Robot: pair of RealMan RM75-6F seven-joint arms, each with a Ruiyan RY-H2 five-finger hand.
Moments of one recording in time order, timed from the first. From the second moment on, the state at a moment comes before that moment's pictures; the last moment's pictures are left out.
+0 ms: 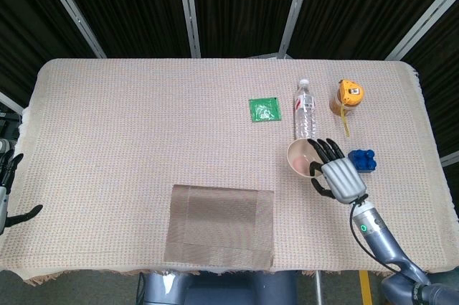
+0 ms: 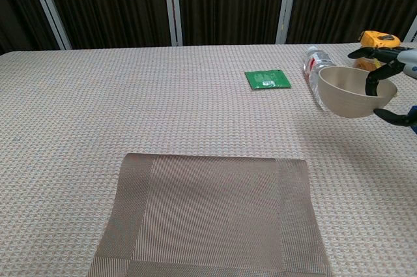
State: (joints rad) left arm -0.08 -1.11 -0.07 -1.60 1.43 1.49 0.05; right arm 0.44 -1.40 0.16 -1.34 -1.56 1.12 0.01
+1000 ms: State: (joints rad) left arm -0.08 -1.10 -0.07 -1.62 1.43 1.48 0.03; right arm 0.43 -1.38 0.12 -1.27 -1.47 1.13 0.03
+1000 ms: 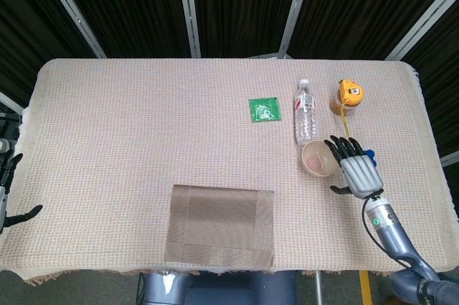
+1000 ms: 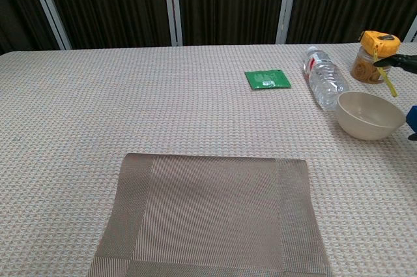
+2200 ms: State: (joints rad) left arm -0.33 -1.50 0.19 -1.17 2.17 1.39 -0.07; right arm 0.15 -1.19 0.06 -1.50 -1.55 1.54 0.04
